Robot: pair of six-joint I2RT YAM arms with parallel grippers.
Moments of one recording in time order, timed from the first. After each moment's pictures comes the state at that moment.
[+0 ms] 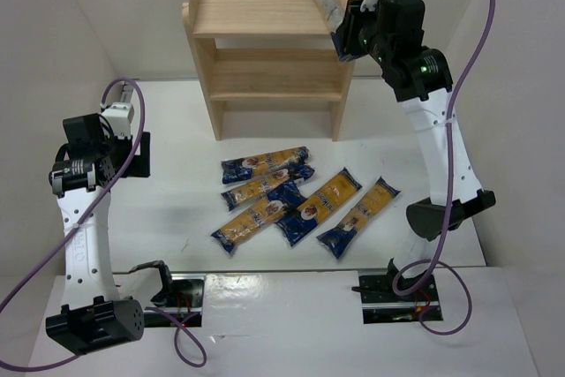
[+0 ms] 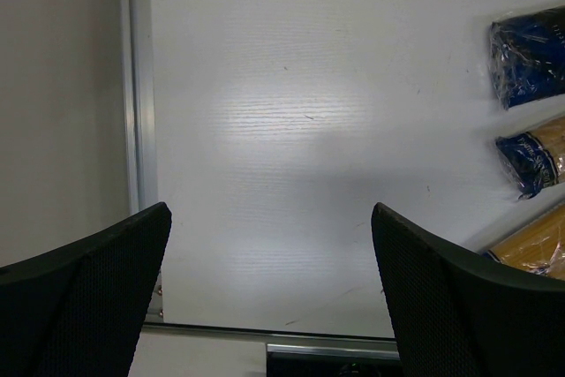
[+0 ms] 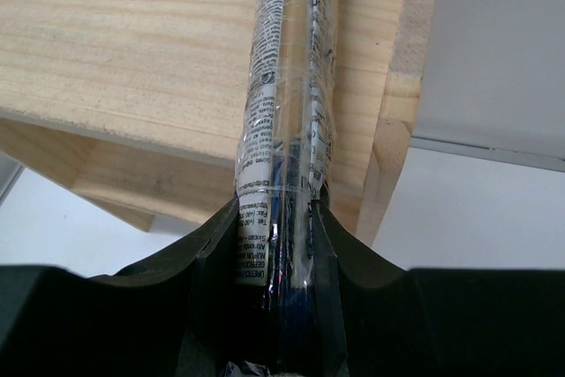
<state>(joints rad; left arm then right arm) 0.29 1.01 1.22 -0.97 0.09 0.25 0.38 1.72 2.31 -0.78 0.12 0.13</state>
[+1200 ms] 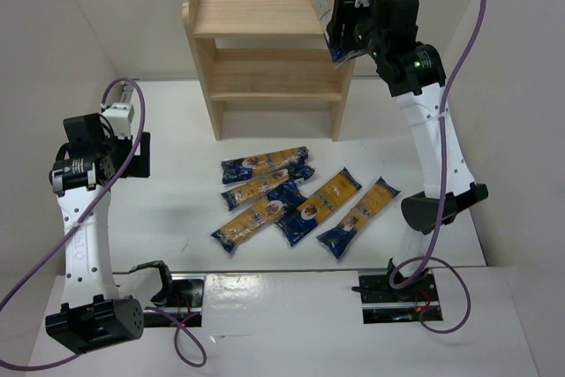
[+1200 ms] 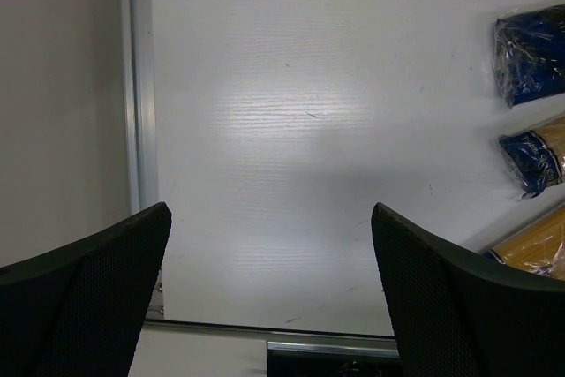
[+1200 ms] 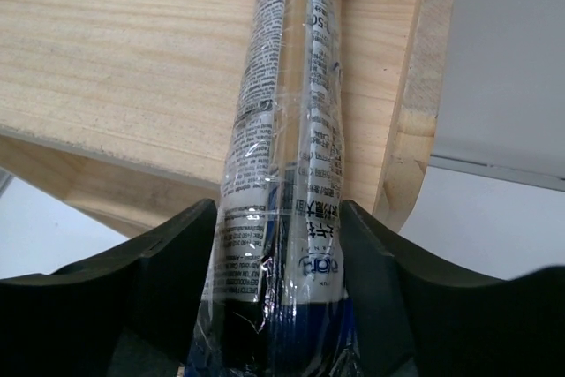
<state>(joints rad) 0.29 1.02 1.22 -0.97 0.08 0.25 0.38 1.78 2.38 -0.77 0.12 0.11</state>
